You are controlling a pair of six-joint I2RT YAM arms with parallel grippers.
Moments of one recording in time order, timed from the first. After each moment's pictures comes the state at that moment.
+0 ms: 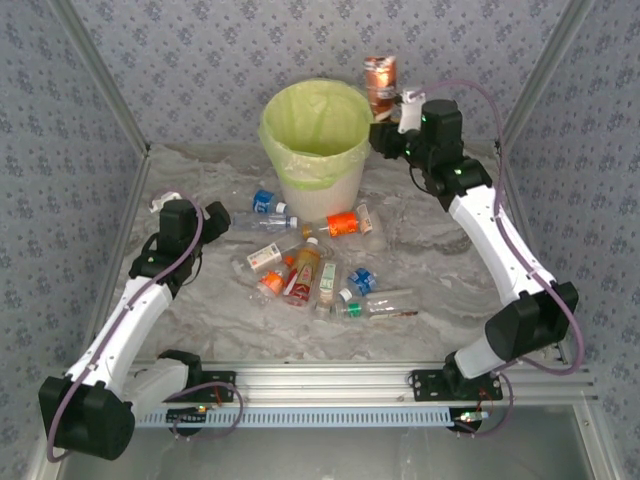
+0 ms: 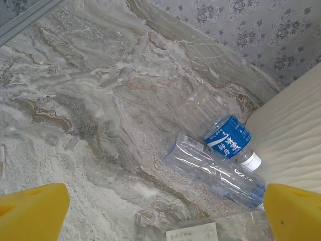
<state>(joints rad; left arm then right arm) -0.24 0.99 0.81 -0.42 -0.27 -0.64 0.34 1.53 1.62 -0.36 -0.18 0.14</state>
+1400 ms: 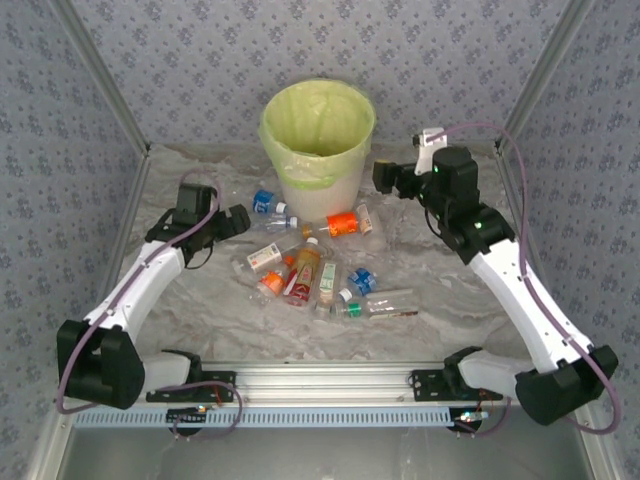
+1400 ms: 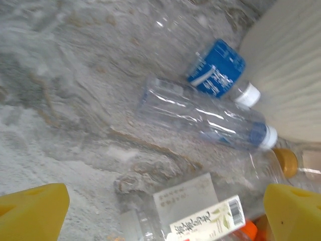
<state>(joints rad) -0.23 1.25 0.95 -0.53 -0.01 -0.49 0.41 1.16 1.25 -0.41 0.11 0.18</state>
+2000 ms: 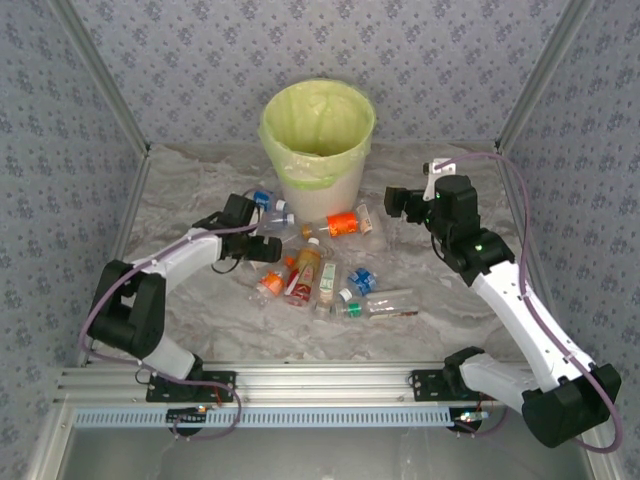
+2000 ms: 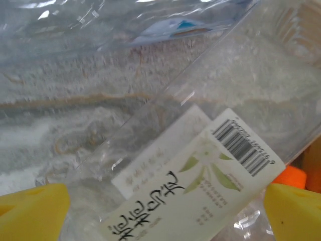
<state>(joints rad) -0.40 1.56 0.96 -0.50 0.02 -0.23 0.38 1.05 1.03 -0.38 0.16 0.24</state>
